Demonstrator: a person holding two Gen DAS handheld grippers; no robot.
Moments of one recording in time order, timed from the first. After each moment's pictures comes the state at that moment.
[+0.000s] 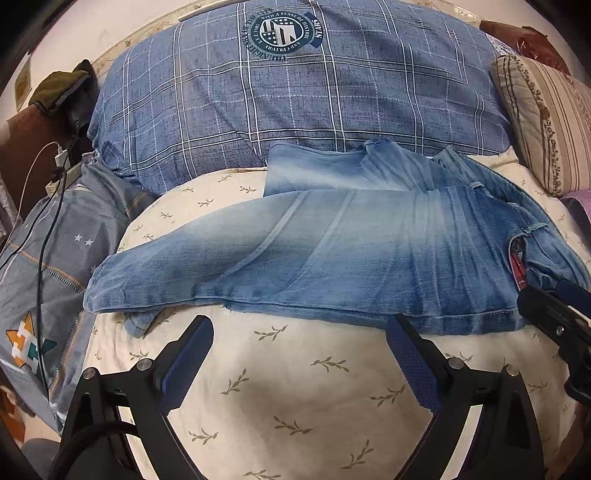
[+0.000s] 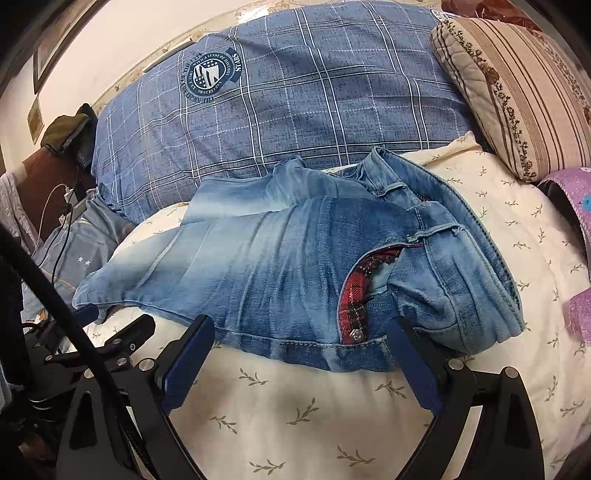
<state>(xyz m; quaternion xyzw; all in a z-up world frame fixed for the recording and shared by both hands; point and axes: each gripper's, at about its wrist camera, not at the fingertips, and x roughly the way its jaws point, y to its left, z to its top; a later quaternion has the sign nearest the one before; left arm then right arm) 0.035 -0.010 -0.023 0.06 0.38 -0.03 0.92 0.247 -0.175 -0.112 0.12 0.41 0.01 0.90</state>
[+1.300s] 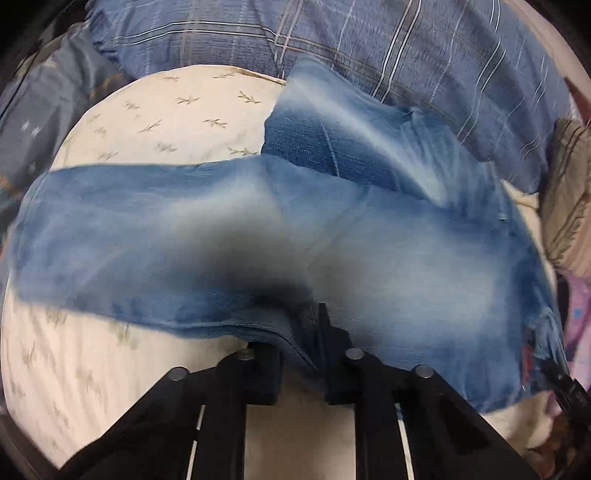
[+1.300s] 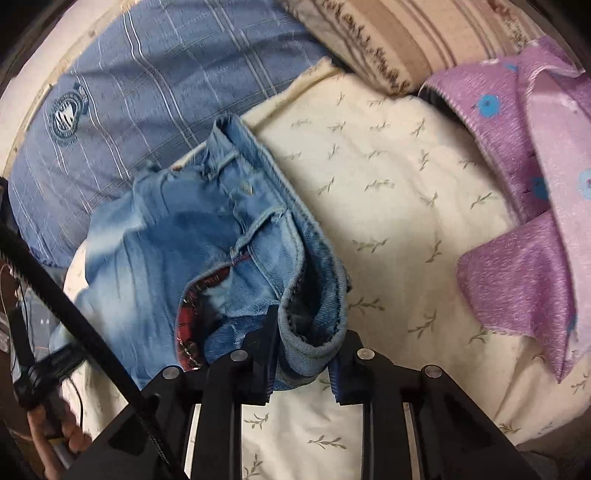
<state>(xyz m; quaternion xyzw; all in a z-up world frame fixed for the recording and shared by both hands) 0.153 0.040 -0.056 -0.13 0.53 -0.06 0.84 0.243 -0.319 -0.116 0.22 0.50 -0.12 0.83</state>
